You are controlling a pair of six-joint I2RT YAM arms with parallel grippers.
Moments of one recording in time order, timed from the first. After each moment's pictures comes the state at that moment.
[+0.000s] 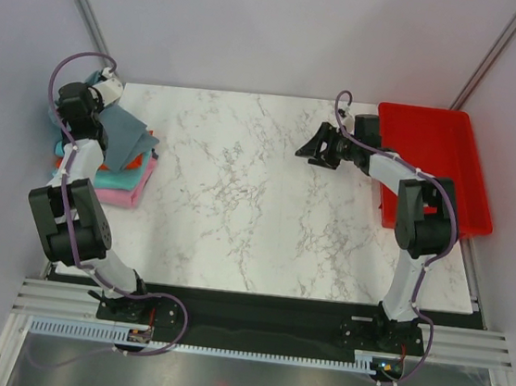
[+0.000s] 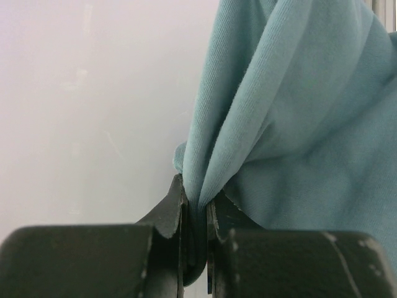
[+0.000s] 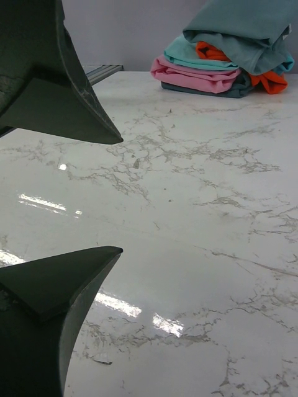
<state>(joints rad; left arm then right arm) 0.37 1.63 1.19 0.23 -0.23 1.09 0.19 2.01 1.37 -0.04 -0.70 0.53</state>
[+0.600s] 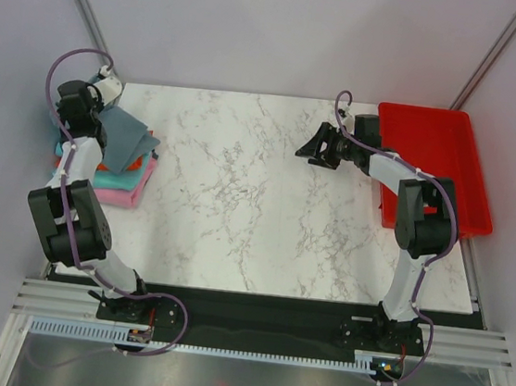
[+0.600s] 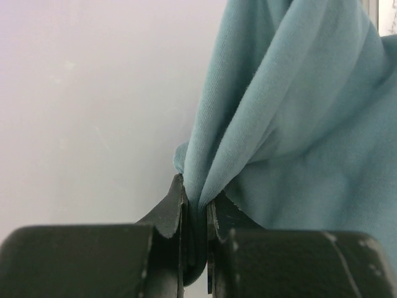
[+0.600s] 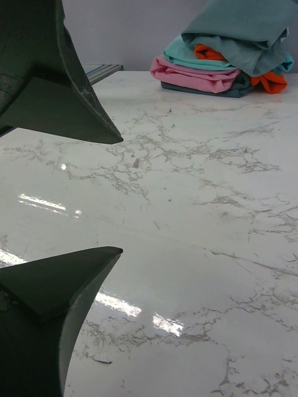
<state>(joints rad) 0.37 1.62 1.20 0.17 -0.23 1.04 0.19 2.01 1.37 -0.04 -0.70 0.53</state>
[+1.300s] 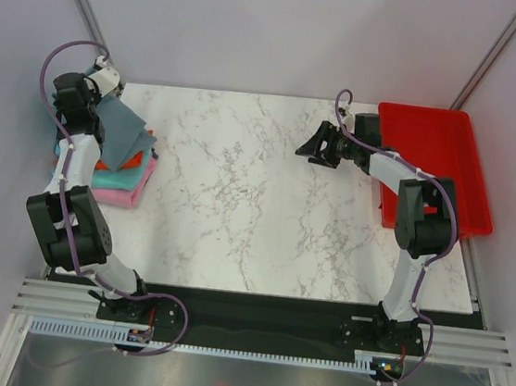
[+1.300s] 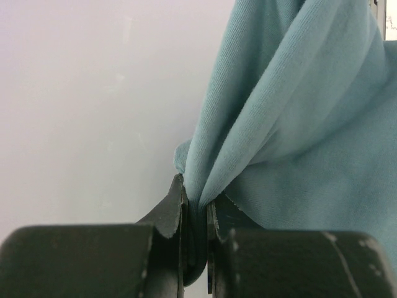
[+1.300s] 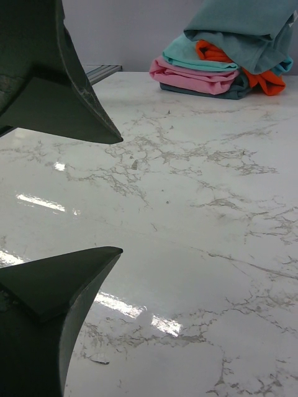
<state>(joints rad) 0.36 1.59 1.27 0.12 -0.23 1.00 0.19 2.01 1.38 -0.05 -0.70 0.54</state>
